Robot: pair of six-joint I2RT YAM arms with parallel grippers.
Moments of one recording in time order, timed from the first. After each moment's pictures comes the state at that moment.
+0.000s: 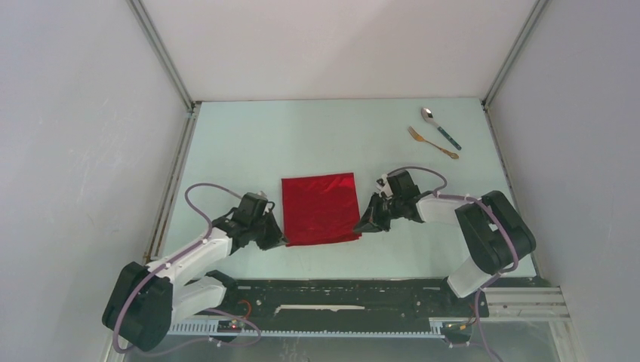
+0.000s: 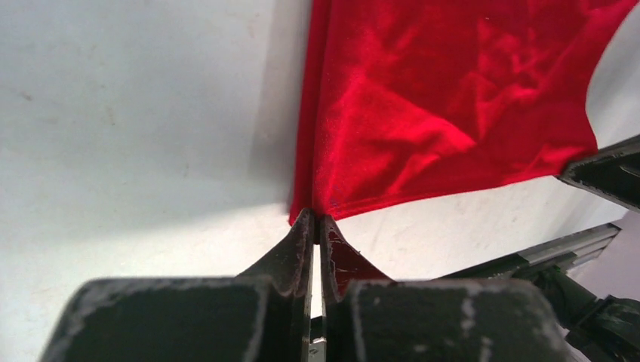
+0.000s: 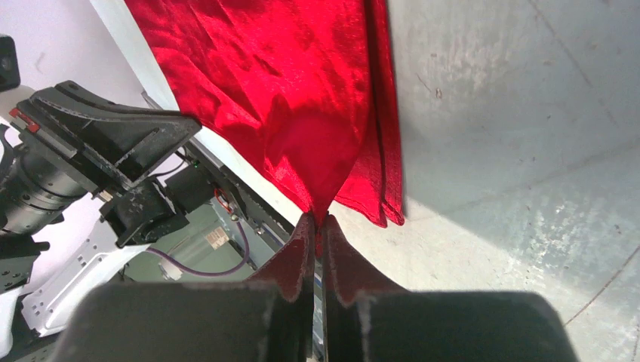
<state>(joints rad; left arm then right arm) -0.46 1.05 0.43 -0.38 0.18 -0.88 0.44 1.61 0.66 -0.04 -0.68 0.87</state>
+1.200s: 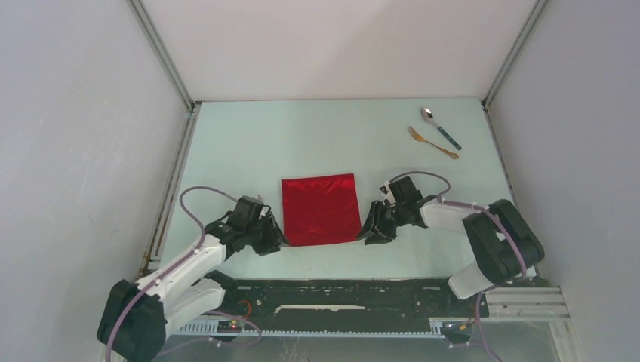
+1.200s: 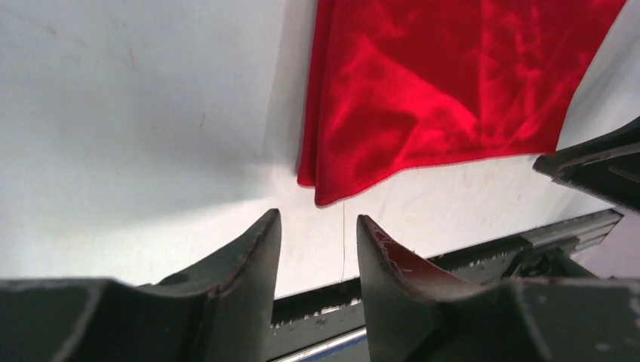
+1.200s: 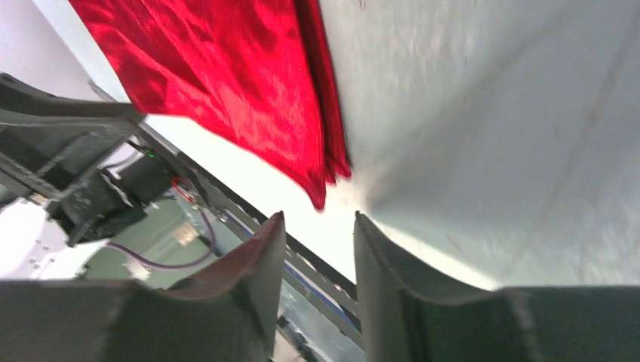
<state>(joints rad) -0.46 0.97 0.41 -0.47 0.18 -0.87 0.46 1.57 0.60 -0.11 -0.64 0.82</state>
